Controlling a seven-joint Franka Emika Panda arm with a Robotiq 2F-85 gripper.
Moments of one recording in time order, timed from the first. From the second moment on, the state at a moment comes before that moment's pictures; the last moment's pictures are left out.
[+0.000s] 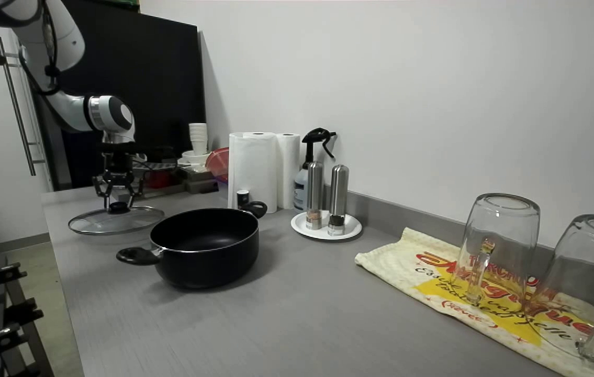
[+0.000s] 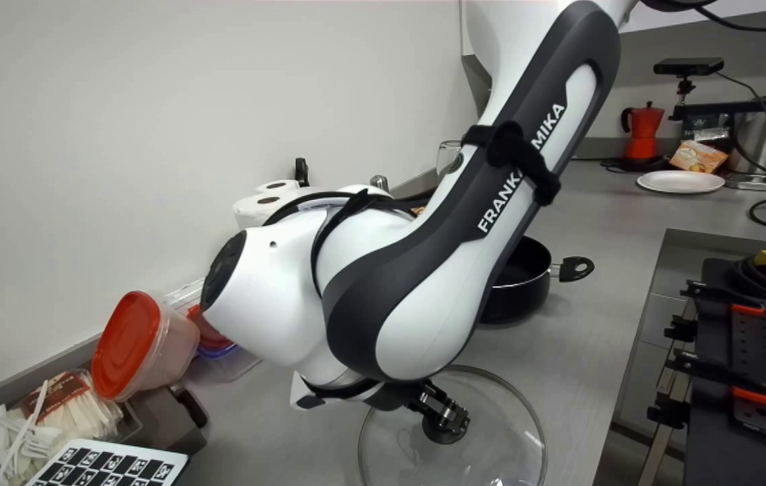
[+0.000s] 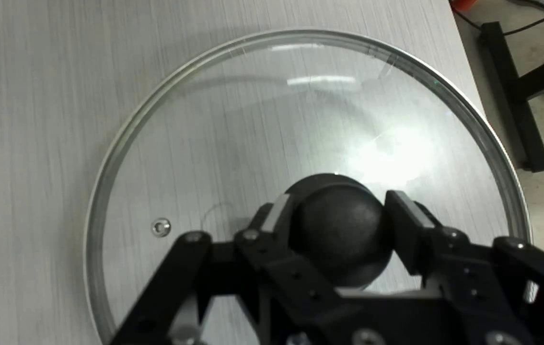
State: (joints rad) arm 0.51 0.84 0.29 -1.55 -0.45 1.78 -0.41
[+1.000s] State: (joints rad) arm 0.43 0.95 0.22 -1.40 -0.46 1.82 -0.42
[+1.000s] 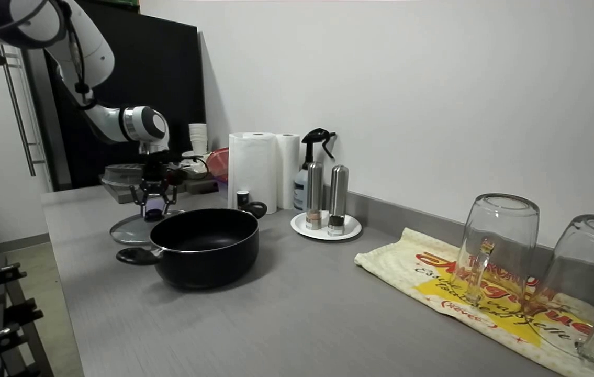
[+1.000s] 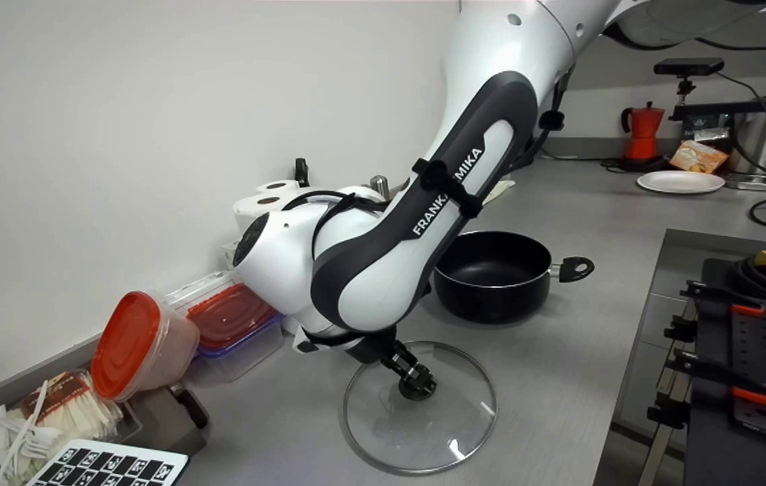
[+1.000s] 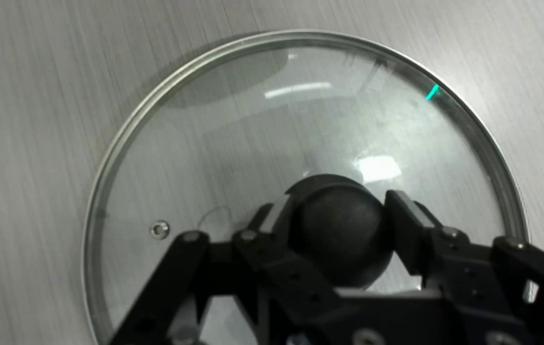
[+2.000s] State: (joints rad) arm 0.42 0.96 0.21 -1.39 -0.46 1.80 -0.42
